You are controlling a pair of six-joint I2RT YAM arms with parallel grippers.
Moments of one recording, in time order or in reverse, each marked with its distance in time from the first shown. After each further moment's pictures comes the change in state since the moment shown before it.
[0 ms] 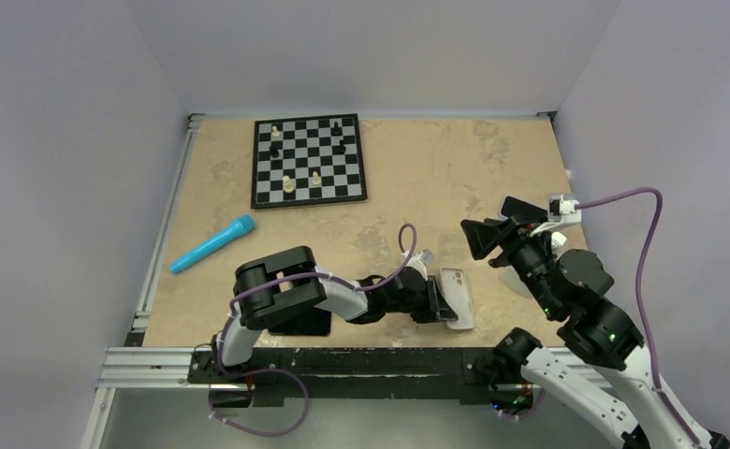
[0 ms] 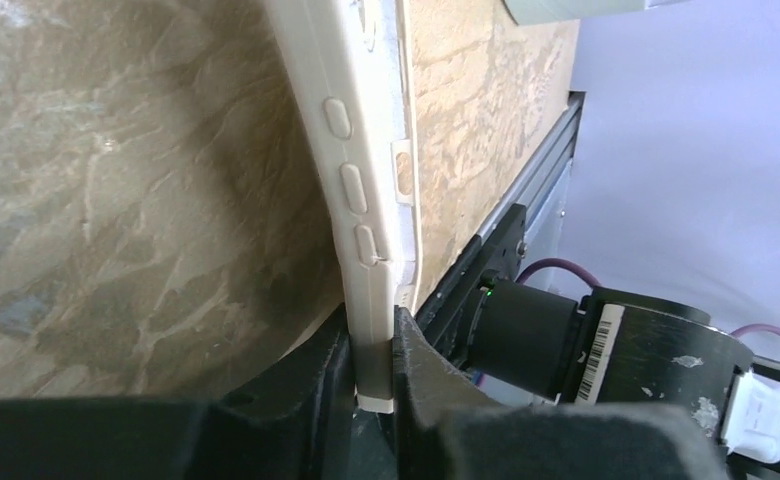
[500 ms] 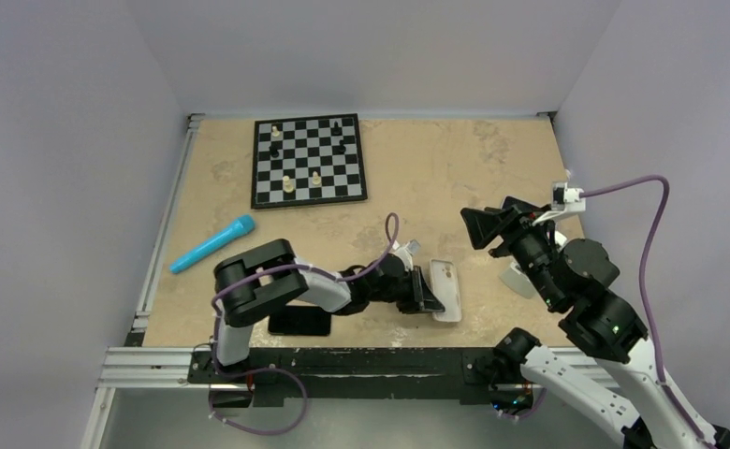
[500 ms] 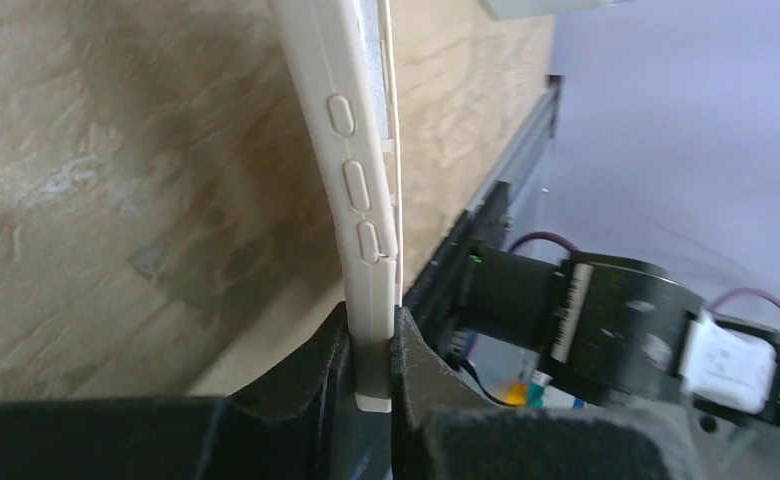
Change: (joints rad) left arm 0.111 -0.139 -0.118 0.034 0.162 0.055; right arm 0.000 0.084 0.082 0.024 0.004 -0.011
